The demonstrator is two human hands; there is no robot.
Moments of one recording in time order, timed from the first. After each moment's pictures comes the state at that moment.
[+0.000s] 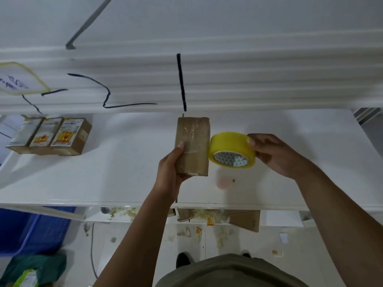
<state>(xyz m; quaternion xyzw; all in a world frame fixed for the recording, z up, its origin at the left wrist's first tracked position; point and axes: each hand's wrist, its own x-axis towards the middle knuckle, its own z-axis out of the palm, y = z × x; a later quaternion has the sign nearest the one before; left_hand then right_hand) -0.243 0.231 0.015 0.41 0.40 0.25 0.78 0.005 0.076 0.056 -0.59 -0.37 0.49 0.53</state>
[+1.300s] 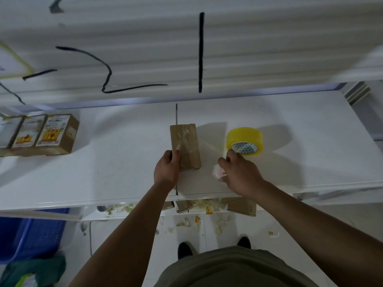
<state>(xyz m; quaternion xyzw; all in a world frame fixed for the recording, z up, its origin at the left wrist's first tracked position) -0.249 0.261 -0.067 0.71 0.51 0.13 0.47 -0.084 0.082 -0.029 -0.82 -0.56 0.11 -0.03</state>
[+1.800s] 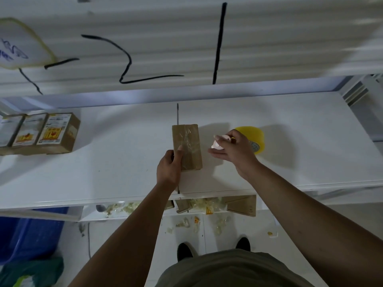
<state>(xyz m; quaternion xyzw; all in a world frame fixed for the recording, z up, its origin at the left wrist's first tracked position) -0.252 0.257 -0.070 0.69 0.49 0.16 0.50 -0.083 0.131 0.009 -0.66 -0.11 0.39 0.63</state>
